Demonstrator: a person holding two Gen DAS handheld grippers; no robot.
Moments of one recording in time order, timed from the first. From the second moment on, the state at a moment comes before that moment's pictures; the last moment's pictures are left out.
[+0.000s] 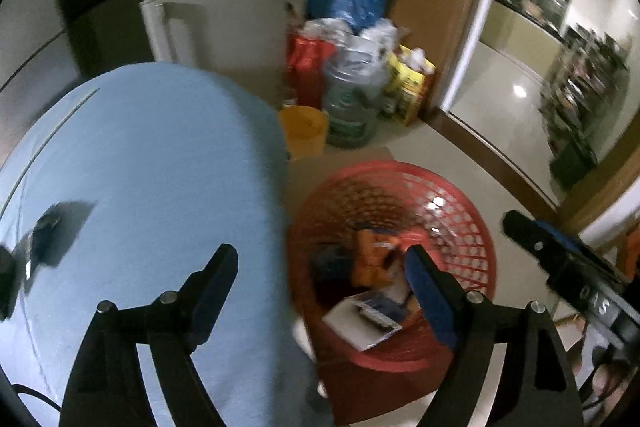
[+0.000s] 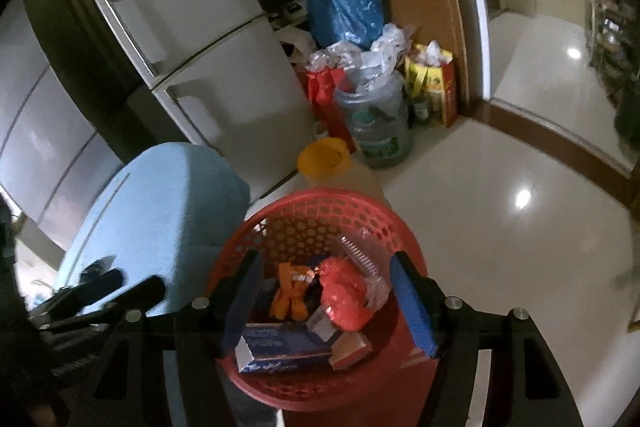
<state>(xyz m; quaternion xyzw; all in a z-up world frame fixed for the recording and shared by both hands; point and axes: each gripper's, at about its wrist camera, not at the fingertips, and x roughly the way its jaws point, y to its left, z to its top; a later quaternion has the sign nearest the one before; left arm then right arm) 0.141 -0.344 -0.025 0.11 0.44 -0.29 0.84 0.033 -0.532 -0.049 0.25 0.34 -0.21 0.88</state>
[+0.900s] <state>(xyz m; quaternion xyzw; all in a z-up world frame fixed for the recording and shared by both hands) 0.156 -0.036 -0.045 -0.02 0.43 -0.04 0.90 0.152 -0.317 -0.035 0.12 0.41 0.01 0.90</state>
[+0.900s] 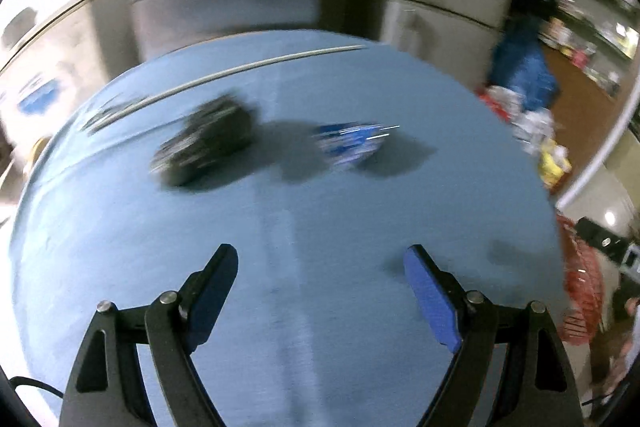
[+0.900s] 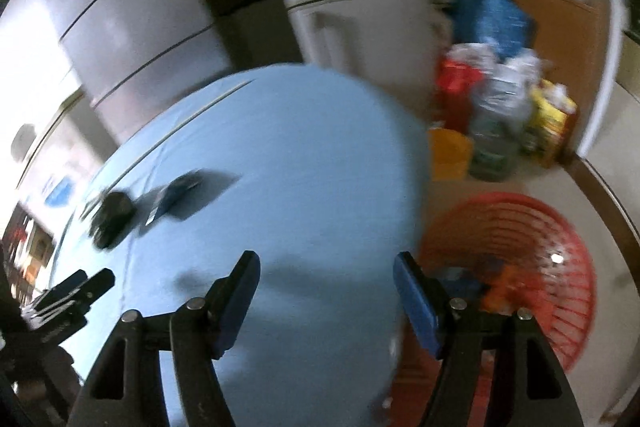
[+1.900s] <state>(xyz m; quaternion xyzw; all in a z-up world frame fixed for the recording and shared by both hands) 0.229 0.052 -0.037 -0.09 0.40 0.03 0.91 0.298 -0.166 -0.083 0.13 0.46 0.15 0.87</state>
